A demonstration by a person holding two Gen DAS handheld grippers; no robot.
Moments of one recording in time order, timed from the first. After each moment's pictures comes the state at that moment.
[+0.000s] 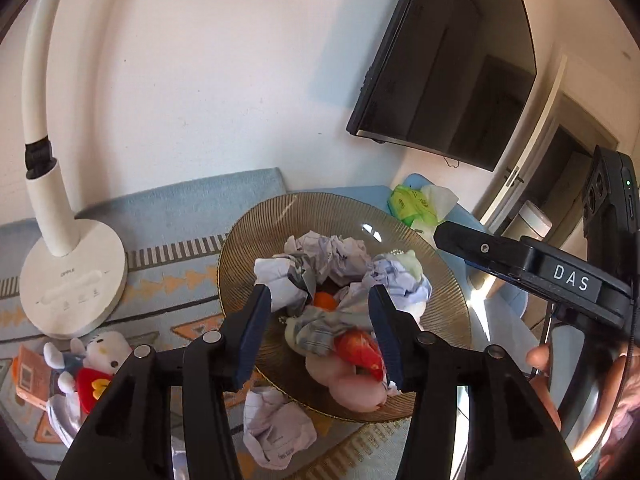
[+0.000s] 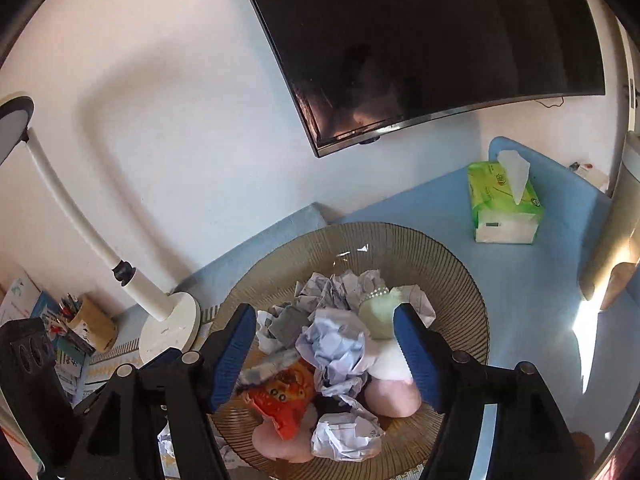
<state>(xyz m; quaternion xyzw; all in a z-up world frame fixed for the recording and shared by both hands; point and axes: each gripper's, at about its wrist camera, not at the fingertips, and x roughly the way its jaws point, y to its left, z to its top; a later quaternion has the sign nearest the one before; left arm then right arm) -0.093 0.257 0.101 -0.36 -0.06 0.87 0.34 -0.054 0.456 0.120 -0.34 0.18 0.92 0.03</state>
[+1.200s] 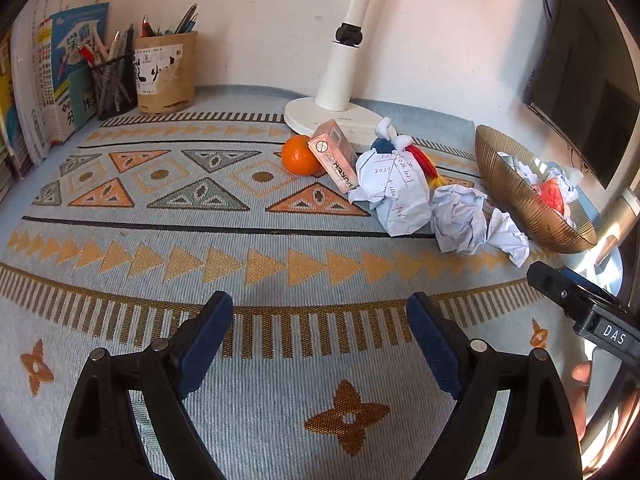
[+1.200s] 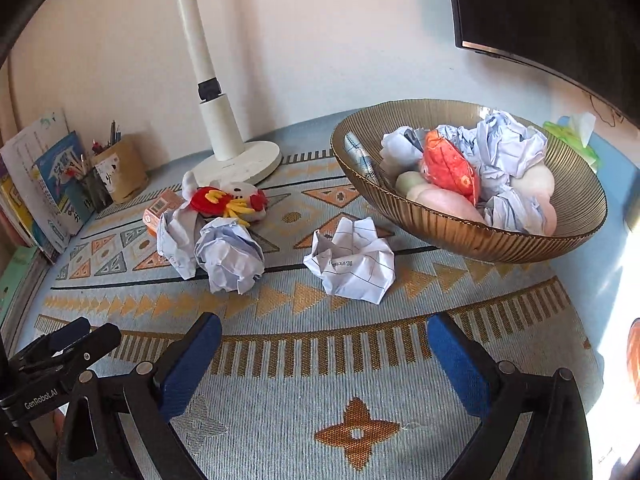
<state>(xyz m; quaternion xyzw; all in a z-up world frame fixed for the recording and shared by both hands) 0.029 0.055 0.014 -0.40 -0.07 0.91 0.08 0.022 0.294 0.024 -0.37 0.05 0.93 -0.03</state>
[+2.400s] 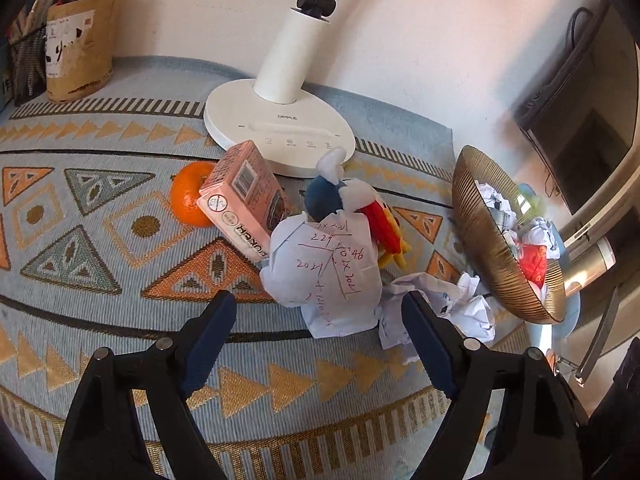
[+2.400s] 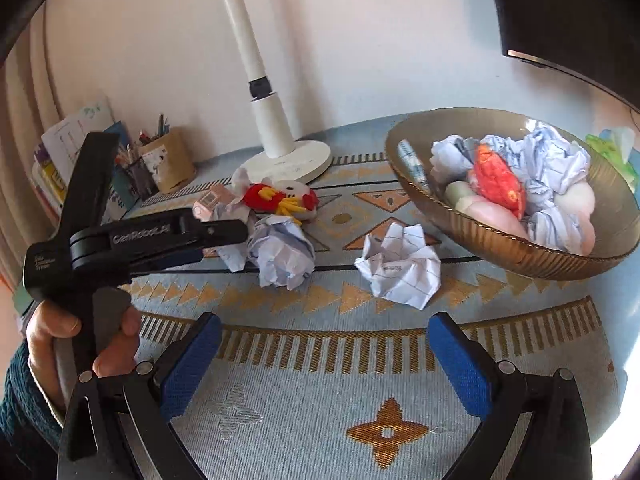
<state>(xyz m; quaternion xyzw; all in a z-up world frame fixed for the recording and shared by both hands) -0.074 0.100 0.015 -0.45 -0.15 0.86 0.17 0.022 0.273 0.030 -0.39 0.01 0.91 -0.13</state>
